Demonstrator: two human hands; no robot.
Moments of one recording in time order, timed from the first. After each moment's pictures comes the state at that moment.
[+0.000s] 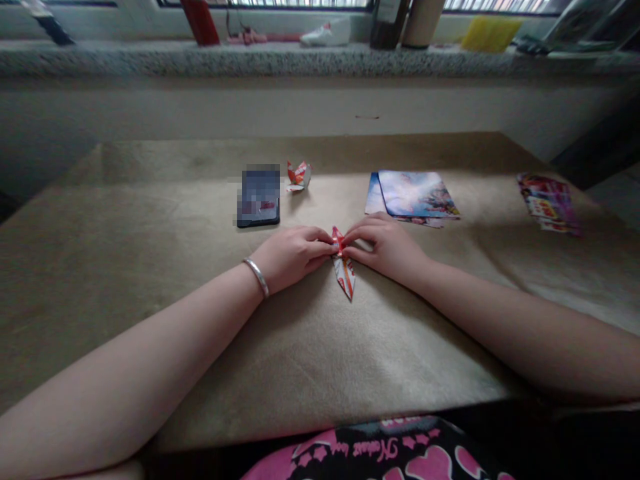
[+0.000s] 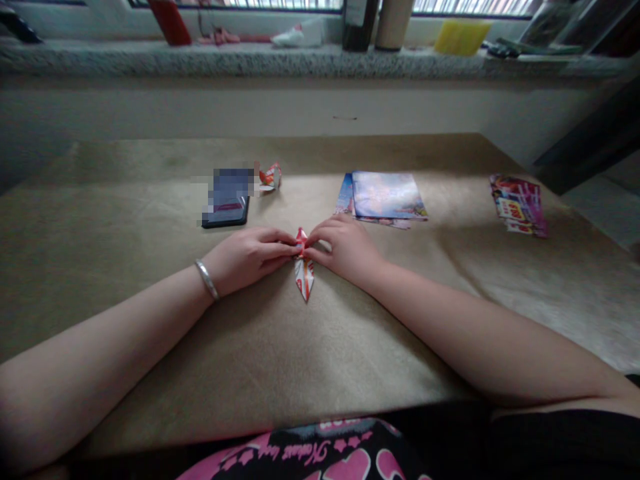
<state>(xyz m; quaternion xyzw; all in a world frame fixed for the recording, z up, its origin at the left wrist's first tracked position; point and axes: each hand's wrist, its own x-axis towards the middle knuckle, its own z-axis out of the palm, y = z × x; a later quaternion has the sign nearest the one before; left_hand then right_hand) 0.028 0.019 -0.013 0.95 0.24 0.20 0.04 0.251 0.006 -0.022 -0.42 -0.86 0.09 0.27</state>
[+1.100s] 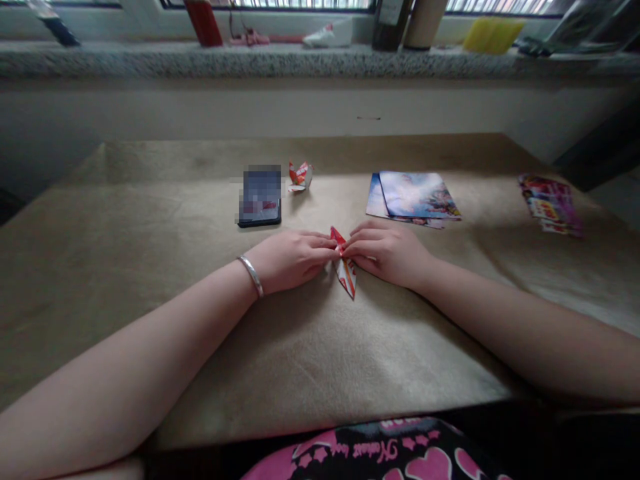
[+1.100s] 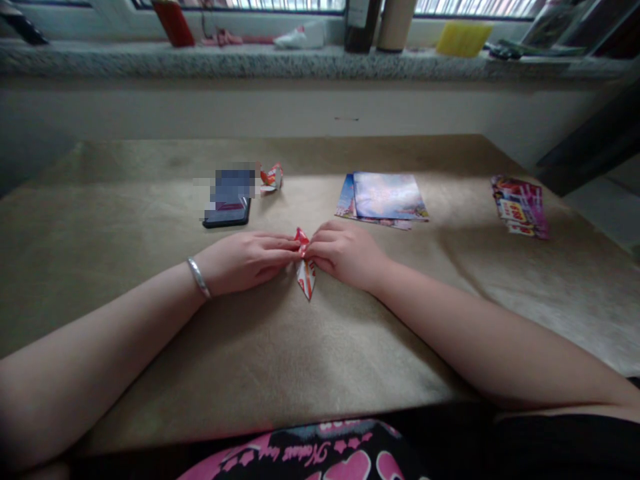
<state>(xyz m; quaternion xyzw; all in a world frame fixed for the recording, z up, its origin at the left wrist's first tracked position) 0.024 0.013 0.000 0.98 0.17 0.12 -0.01 0.257 -0.003 -0.013 -0.30 -0.93 0.02 0.22</state>
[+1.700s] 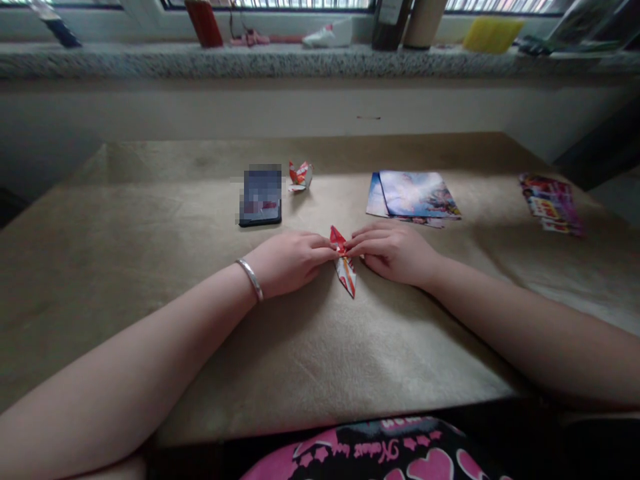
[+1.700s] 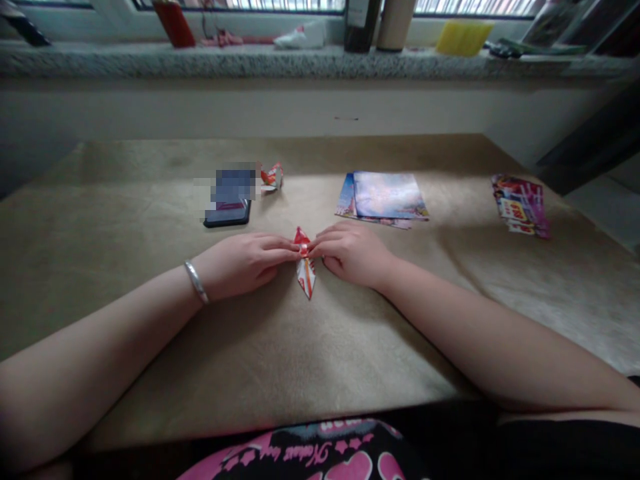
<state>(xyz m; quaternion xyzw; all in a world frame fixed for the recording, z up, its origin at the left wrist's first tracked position) 0.025 0.005 0.006 0.97 0.22 0.08 0.00 0.265 -0.004 -0.010 -0.29 -0.92 0.05 0.24</state>
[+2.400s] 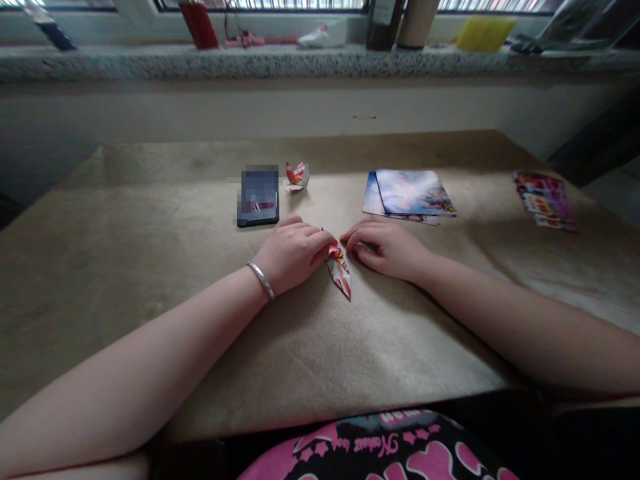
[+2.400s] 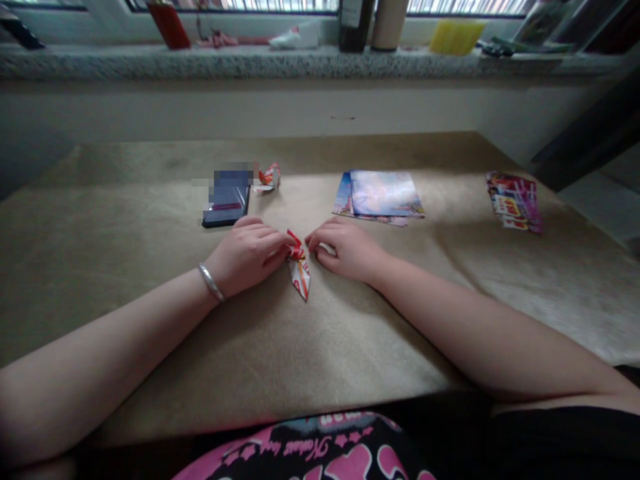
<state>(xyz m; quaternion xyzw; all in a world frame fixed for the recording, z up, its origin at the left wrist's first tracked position) 0.038 0.006 -0.003 0.93 0.31 0.18 -0.05 0.261 -0.005 -0.008 -0.34 -0.89 0.14 0.25</state>
